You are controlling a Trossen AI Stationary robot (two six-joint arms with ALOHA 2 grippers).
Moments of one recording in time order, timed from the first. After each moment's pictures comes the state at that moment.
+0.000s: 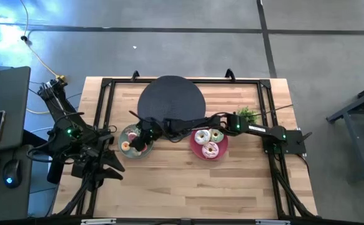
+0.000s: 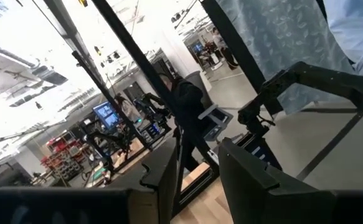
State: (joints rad) left arm -0.96 0.87 0.85 0.21 -0.53 0.68; right arm -0.03 2.67 2.24 0.02 -0.27 0.92
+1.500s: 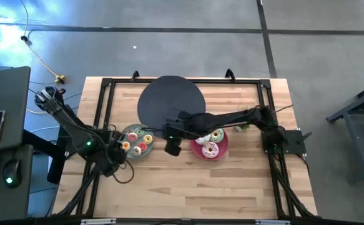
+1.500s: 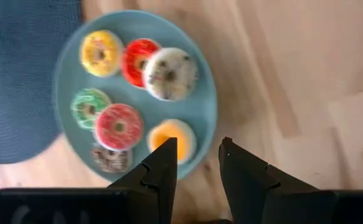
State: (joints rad) left arm -0.81 1.10 0.82 -1.18 -0.35 -0.39; right arm 0.10 2.13 2.04 -0.94 0.28 0.37
